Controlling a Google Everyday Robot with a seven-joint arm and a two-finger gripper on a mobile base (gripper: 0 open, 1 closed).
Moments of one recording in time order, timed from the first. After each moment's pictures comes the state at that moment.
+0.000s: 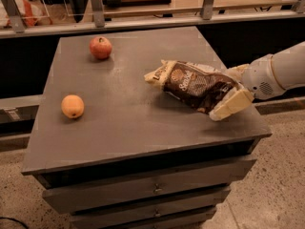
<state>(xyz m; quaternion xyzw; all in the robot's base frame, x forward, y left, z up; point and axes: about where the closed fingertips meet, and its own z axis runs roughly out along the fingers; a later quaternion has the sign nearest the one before) 0.542 -0.203 0.858 -0.48 0.79 0.16 0.34</state>
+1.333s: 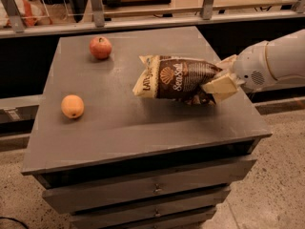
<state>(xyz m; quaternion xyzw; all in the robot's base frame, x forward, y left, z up) 0.549 -0.169 0.901 -0.48 0.77 0.16 0.40</state>
